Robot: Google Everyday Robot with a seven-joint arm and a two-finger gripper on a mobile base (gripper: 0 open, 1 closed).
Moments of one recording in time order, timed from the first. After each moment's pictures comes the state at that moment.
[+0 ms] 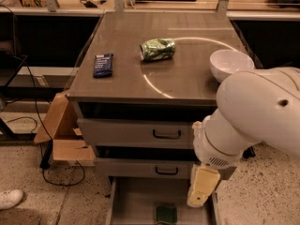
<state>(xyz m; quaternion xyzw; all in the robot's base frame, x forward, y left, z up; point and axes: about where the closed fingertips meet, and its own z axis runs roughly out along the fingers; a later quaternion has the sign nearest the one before) 0.377 -0.110 0.773 -0.63 0.77 0.04 0.12</state>
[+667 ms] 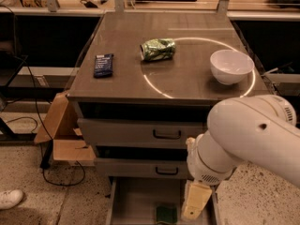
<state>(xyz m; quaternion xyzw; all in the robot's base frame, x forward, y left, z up) 0.362 -0.099 0.728 -0.63 0.76 0.06 0.12</state>
